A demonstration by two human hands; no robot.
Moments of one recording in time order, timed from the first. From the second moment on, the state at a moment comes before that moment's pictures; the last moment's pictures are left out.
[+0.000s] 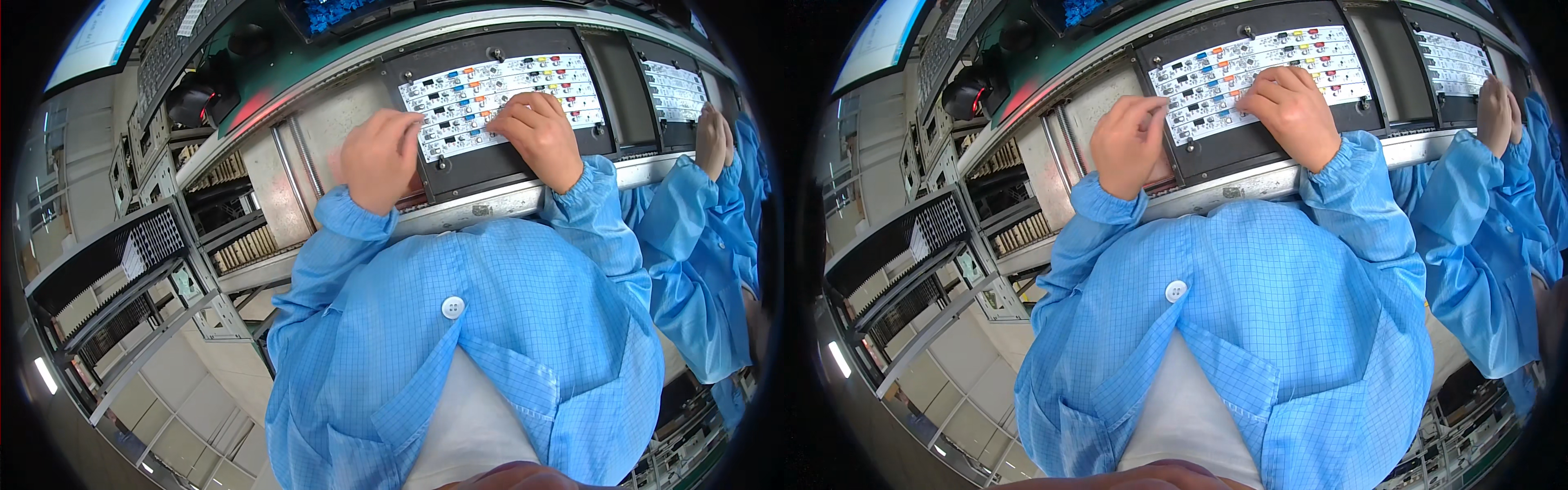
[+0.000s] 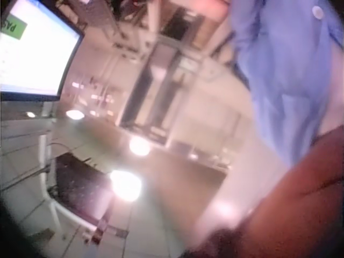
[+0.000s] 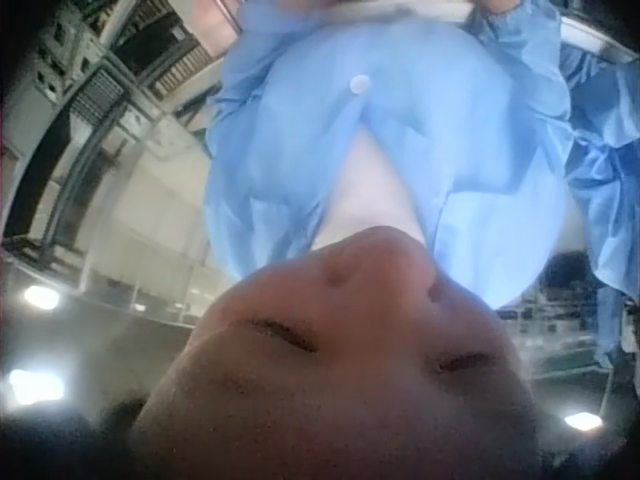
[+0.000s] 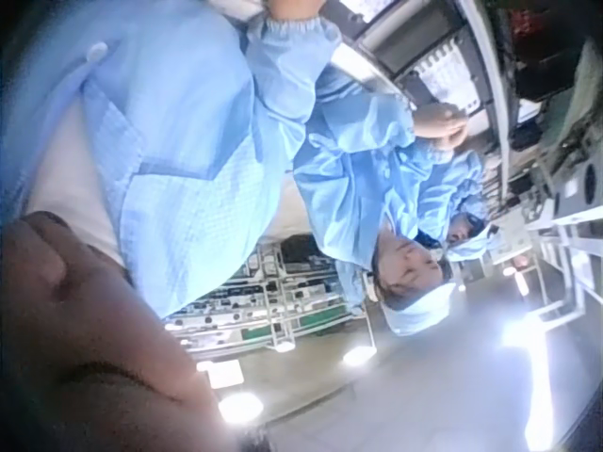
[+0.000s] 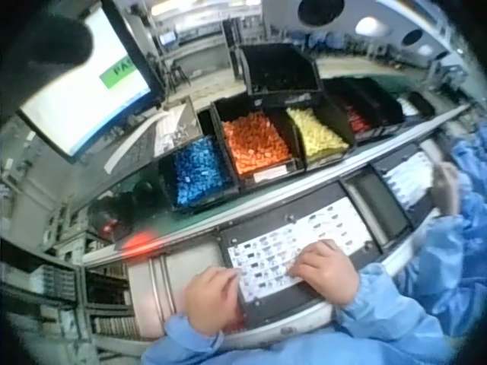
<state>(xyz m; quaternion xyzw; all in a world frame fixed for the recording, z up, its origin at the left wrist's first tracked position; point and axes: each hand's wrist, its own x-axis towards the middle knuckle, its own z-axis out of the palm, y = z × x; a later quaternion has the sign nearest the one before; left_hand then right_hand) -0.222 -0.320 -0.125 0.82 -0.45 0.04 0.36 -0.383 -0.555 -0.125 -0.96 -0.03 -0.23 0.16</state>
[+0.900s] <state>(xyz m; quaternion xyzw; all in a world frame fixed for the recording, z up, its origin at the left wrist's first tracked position) -0.205 -0.280 -0.194 0.65 -0.42 -0.31 0.55 -0.344 -0.421 -0.178 -0.97 -0.01 -0.16 0.20</state>
